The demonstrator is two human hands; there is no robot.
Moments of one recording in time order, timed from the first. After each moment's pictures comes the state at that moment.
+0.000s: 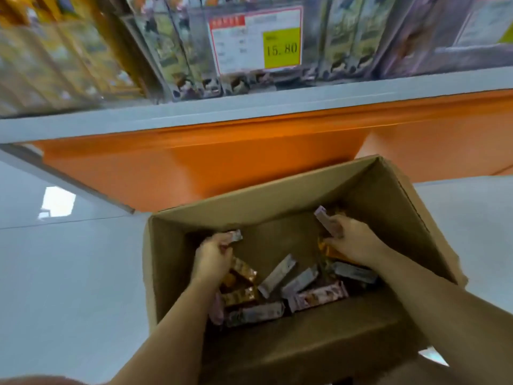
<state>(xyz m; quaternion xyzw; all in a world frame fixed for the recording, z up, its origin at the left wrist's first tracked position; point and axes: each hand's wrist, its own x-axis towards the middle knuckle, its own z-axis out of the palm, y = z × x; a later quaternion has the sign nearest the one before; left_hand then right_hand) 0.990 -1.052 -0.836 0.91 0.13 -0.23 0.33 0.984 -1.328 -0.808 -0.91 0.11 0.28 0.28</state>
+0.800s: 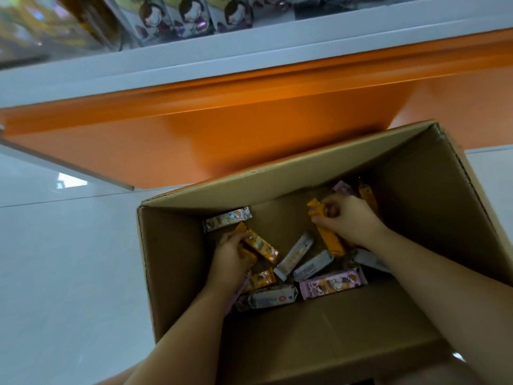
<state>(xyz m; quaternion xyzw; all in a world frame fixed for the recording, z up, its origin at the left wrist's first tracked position) 0.965 -1.057 -0.889 0.87 0.13 -0.29 0.37 1.004 -1.297 -0.852 -0.90 0.12 0.27 0.32</state>
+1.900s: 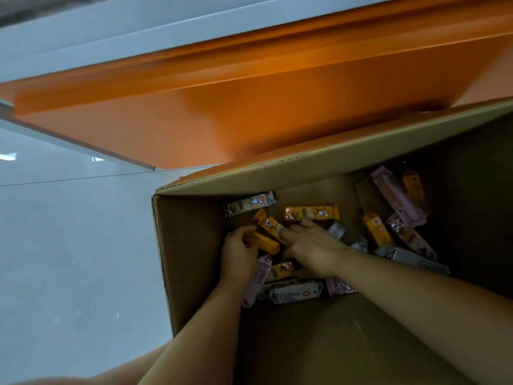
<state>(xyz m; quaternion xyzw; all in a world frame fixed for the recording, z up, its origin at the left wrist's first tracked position) 0.961 -1.043 -0.903 0.83 0.29 -0.26 0.39 0.984 -1.211 -0.914 -0.85 -0.41 0.33 0.09</state>
